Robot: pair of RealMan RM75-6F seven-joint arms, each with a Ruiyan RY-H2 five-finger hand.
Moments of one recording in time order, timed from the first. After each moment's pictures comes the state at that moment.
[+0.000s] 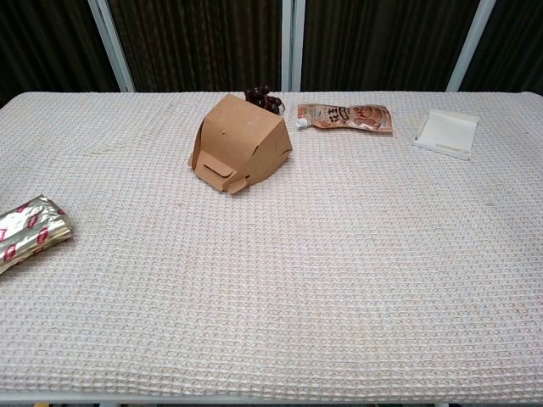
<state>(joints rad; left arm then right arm) -0.13 -1.18 -0.04 -1.58 1.49 1.45 0.08 0.32 -1.38 0.22 -1.56 -1.51 1.58 0.35</state>
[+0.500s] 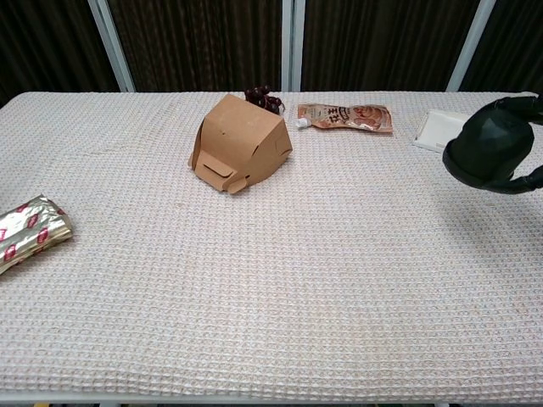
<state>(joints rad) -0.13 -1.19 -0.04 -1.59 1.49 1.44 0.09 0.37 -1.38 0.21 -1.47 -1.43 1.04 0.29</state>
